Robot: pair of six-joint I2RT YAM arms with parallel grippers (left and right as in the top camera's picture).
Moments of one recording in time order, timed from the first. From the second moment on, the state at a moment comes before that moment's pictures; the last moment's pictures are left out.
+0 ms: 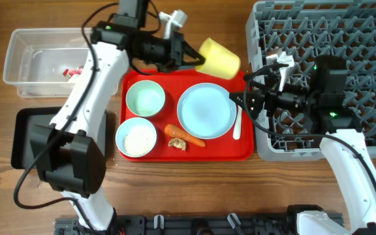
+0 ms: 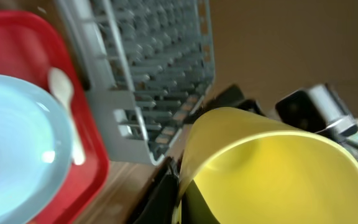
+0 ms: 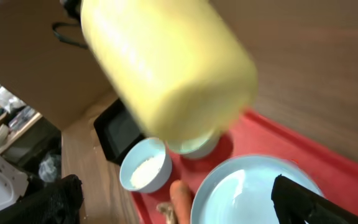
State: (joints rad) left arm -0.29 1.91 1.75 -0.92 1.10 -0.37; right arm 0.01 1.28 0.88 -0.18 -1.10 -0.03
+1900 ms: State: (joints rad) left arm -0.35 1.91 1.75 -1.24 0.21 -0.37; right arm -0.01 1.22 0.90 -0.42 -0.59 0.05
